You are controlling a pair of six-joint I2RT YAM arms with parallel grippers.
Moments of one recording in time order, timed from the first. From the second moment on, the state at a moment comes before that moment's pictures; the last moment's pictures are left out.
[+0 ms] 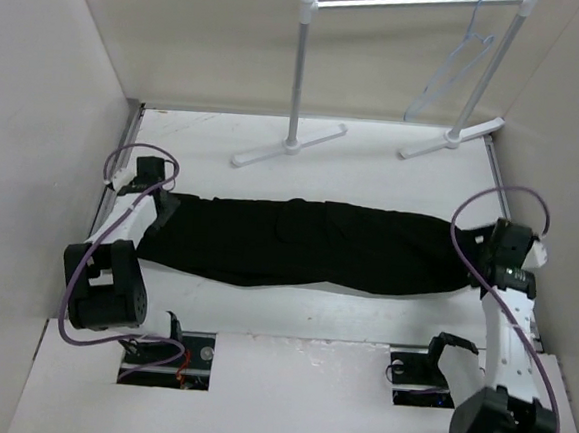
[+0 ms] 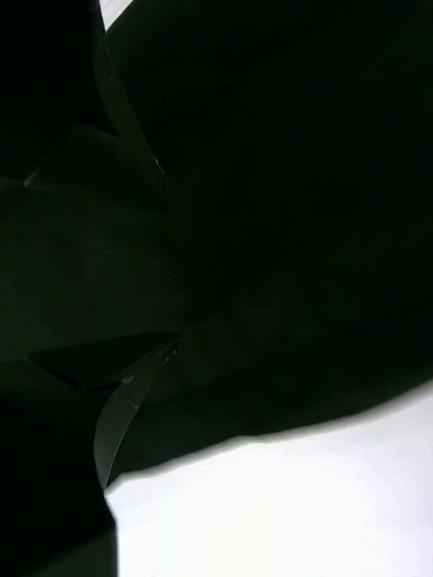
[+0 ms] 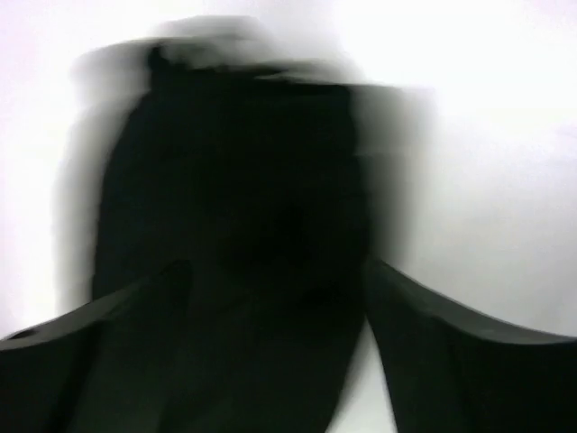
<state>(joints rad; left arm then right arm) 0.15 1.45 0.92 -0.52 -0.34 -0.87 -0.37 0.86 0.58 -0.62 0.13 0.97</state>
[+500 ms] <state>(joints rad) -0.06 1.25 0.82 -0.37 -0.34 -0.95 -0.04 0.88 0.76 -0.62 0.25 0.91</state>
